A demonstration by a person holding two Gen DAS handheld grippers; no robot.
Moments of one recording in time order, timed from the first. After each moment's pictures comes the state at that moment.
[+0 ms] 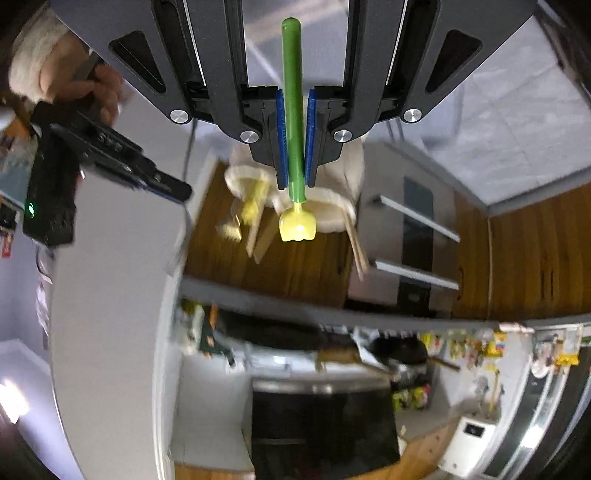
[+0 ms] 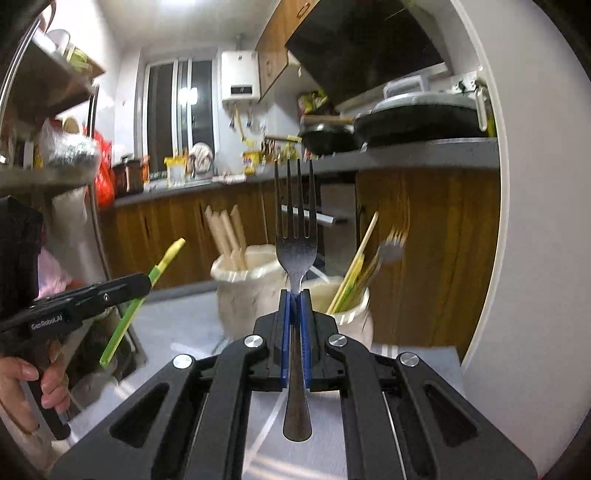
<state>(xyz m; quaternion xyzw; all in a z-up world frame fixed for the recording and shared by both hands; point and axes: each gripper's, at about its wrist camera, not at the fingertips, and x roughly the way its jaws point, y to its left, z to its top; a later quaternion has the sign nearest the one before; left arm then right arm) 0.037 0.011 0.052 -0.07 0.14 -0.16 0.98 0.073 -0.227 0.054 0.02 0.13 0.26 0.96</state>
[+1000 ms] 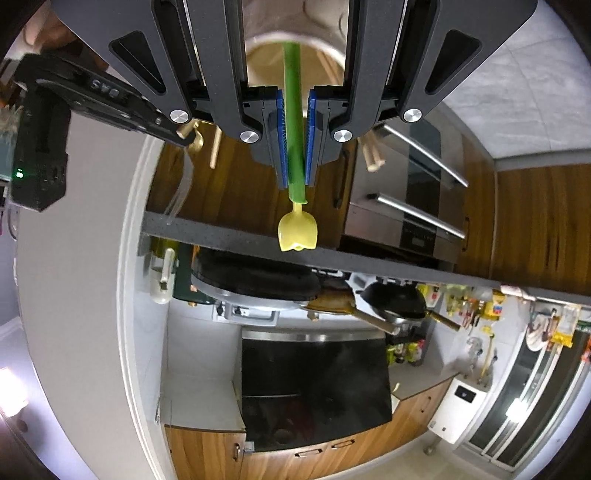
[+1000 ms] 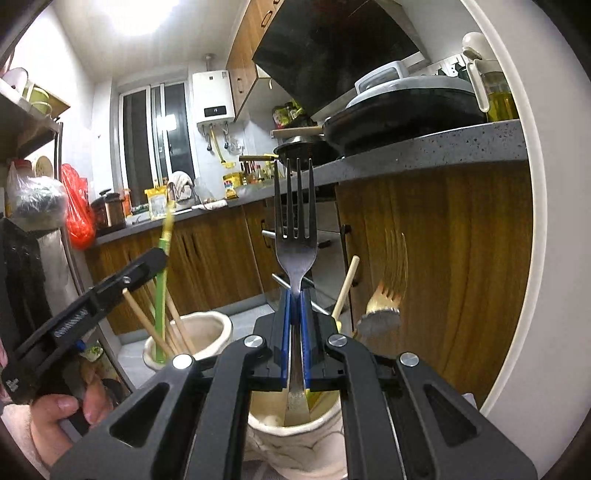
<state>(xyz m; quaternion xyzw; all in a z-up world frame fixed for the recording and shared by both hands) 0.130 -0.001 0.059 -0.09 0.03 -0.15 0.98 0.156 -0.219 0.051 0.07 0.13 0.25 0.96</state>
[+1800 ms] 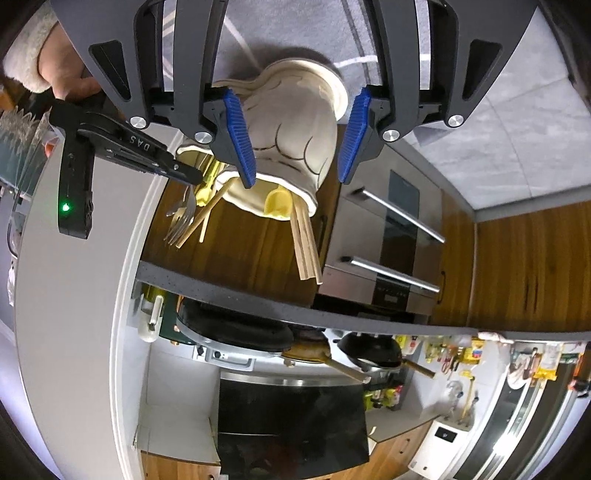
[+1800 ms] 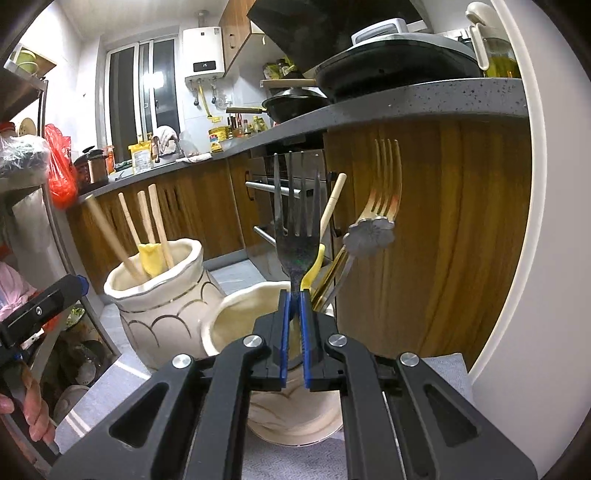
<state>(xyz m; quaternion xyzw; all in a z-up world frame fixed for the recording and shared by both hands) 0.080 0.023 0.020 -0.10 0.13 -0.12 0.98 0.165 -0.216 0.020 0.03 0.20 0.22 0.95</state>
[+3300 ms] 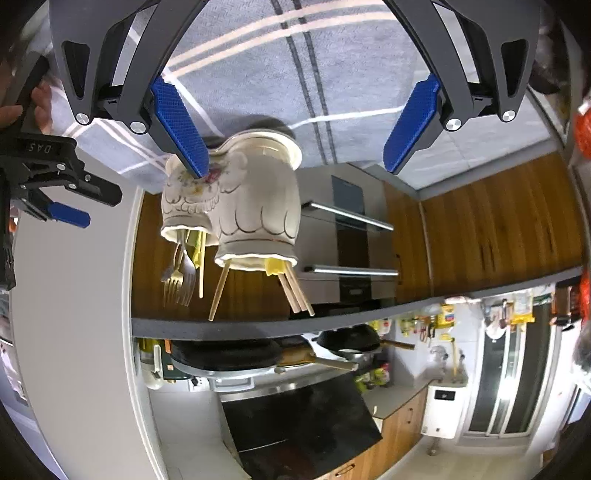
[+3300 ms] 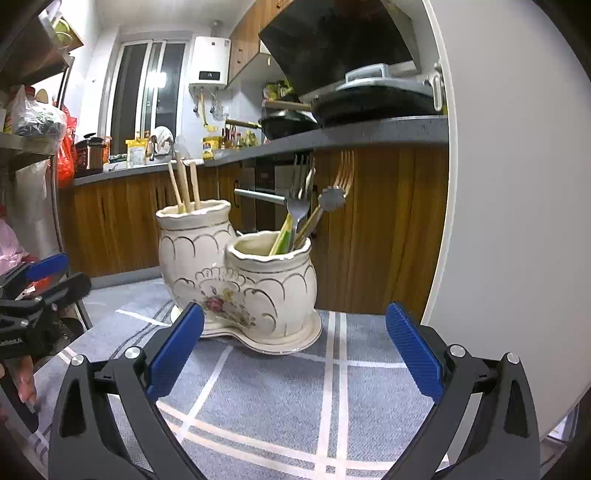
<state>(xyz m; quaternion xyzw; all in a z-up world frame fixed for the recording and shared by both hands) 0.008 -0.002 -0.006 0.02 0.13 -0.03 0.99 0.053 -0.240 -0.002 -0.03 0.14 0.18 0.97</state>
